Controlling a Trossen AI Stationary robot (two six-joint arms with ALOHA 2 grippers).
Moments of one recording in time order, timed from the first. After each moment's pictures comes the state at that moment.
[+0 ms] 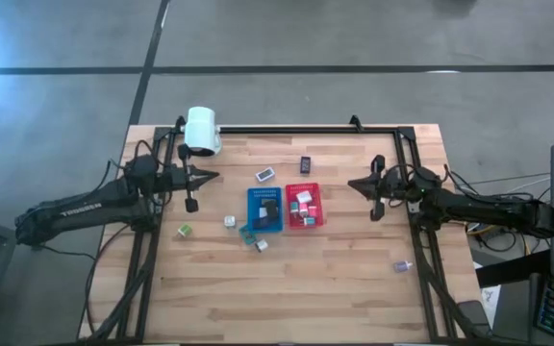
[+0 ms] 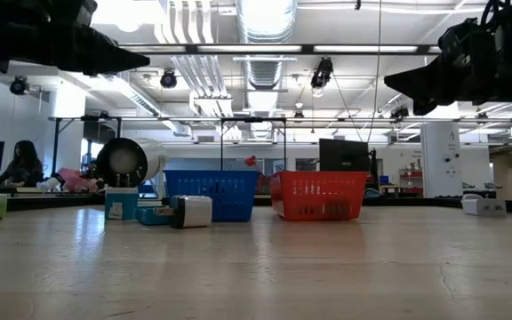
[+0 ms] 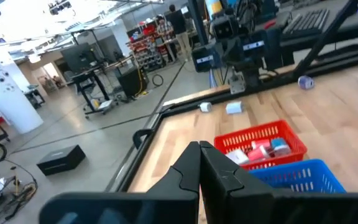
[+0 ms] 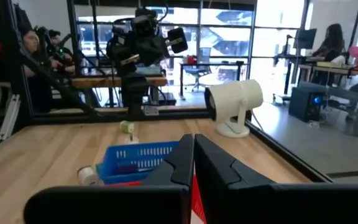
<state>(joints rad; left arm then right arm) 0.39 0.46 0.29 0.10 0.20 0.40 -0.37 0.58 0.01 0.66 -0.24 0.04</state>
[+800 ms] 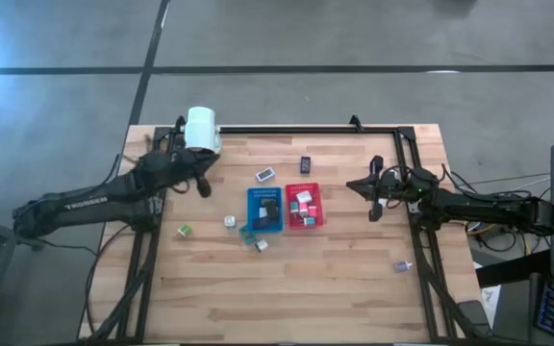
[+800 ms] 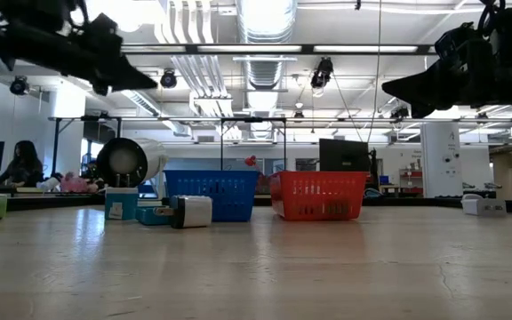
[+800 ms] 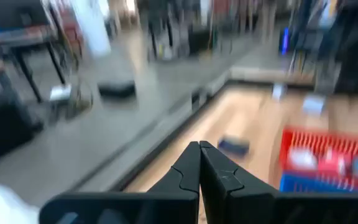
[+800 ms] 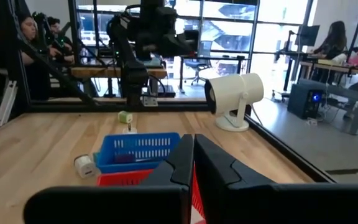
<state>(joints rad) 0.39 0.61 0.33 0.12 -0.16 0.12 -0.37 0.63 0.01 0.68 -0.24 0.00</state>
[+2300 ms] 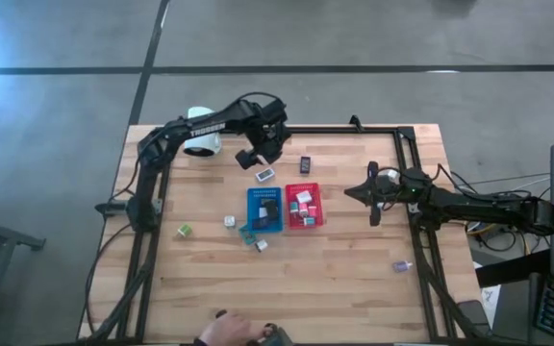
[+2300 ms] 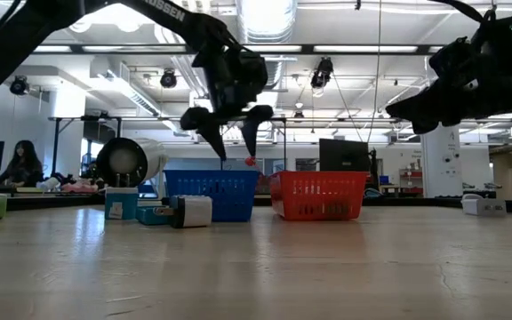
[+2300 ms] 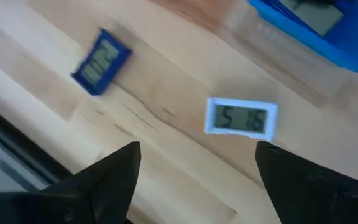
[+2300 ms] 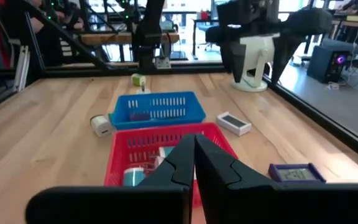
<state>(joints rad) 0.52 2.08 1.81 -1.06 0.15 1.48 -0.37 0.63 0.01 0.52 -0.29 0.00</state>
